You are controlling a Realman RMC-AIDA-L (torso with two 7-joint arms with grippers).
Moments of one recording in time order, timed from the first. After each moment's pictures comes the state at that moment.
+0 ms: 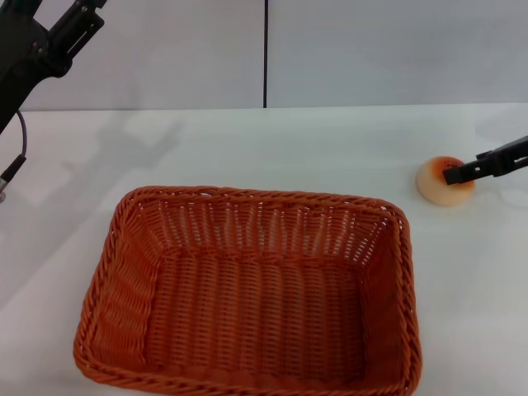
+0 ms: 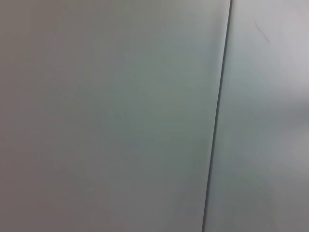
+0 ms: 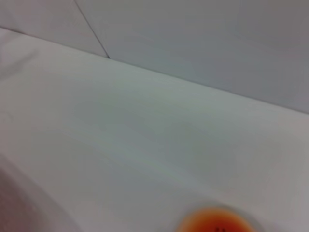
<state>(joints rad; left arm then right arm) -0.37 -2.06 1.05 0.39 0.78 1.57 -0.91 0.75 1.94 -0.73 -0.68 -2.55 -1.32 2.10</state>
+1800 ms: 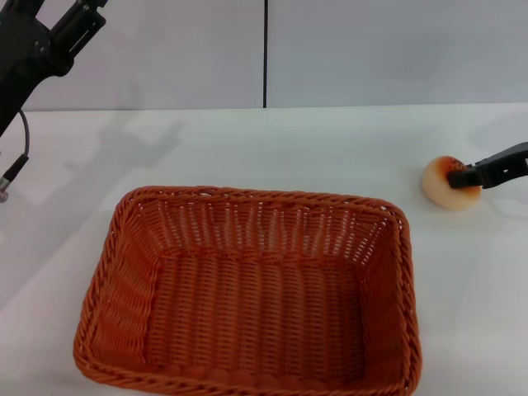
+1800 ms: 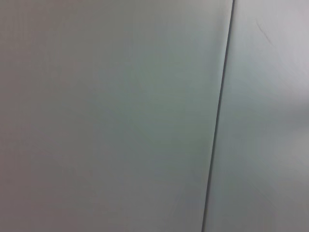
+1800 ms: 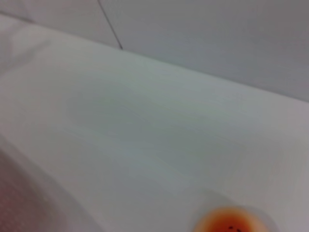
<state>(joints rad) -0.38 -2.06 1.05 0.38 0.78 1.57 -0.91 0.69 2.00 -0.77 -0.78 -2.52 -1.33 2.09</state>
